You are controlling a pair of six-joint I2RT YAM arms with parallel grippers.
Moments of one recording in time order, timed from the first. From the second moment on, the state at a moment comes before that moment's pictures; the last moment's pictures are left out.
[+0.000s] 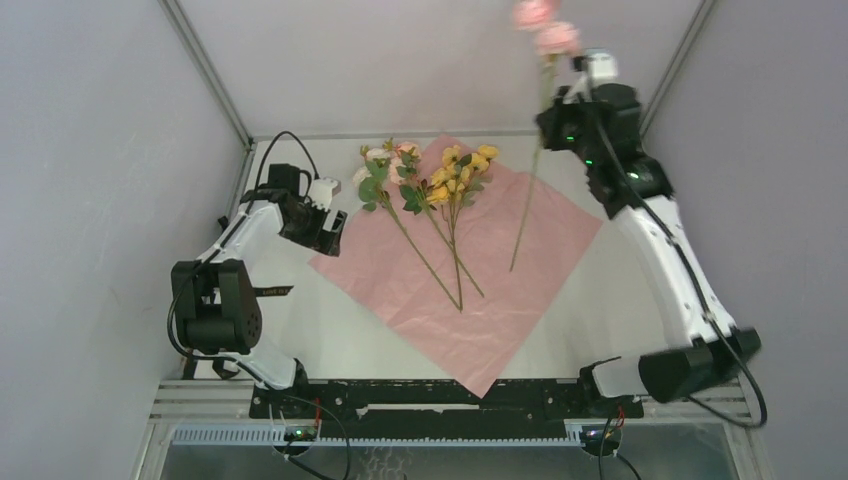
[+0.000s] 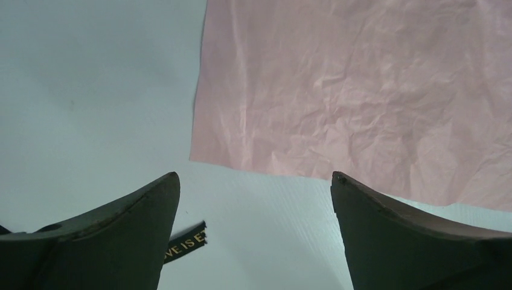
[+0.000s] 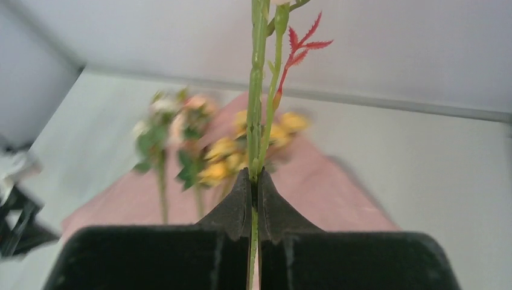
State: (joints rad) left arm -0.01 1.60 1.19 -0.73 0.25 0.39; right arm 0.23 1.33 1.60 -0.49 0.04 0.15
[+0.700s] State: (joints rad) left arm -0.08 1.70 1.03 -0.65 -0.09 0.49; right arm 0.49 2.43 2.22 -0.82 -0.09 0.21
